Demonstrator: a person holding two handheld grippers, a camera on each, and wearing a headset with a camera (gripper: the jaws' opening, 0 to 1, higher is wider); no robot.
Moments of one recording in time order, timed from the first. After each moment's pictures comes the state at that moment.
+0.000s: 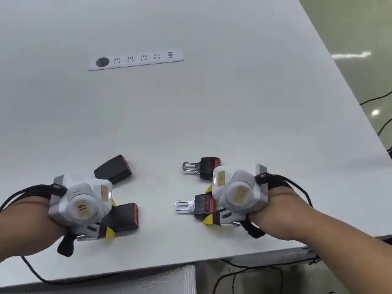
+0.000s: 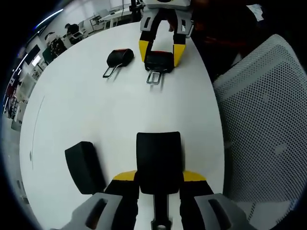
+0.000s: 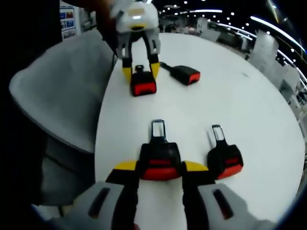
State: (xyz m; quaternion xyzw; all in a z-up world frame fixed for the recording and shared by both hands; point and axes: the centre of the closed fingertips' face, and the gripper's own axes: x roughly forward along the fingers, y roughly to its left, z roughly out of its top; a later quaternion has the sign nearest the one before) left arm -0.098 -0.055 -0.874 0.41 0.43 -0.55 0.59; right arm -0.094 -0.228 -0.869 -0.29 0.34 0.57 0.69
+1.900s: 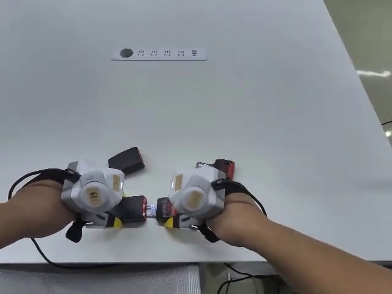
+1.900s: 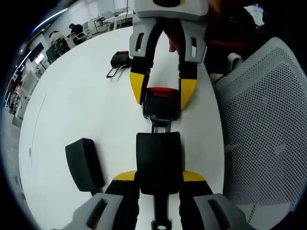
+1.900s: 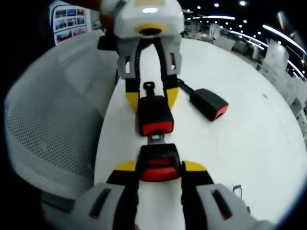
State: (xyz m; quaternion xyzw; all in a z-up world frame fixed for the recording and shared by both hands) left arm -0.098 -0.055 -0.874 0.39 0.42 -0.55 0.61; right arm -0.095 -0.133 -0.867 -0.29 0.31 0.61 0.67
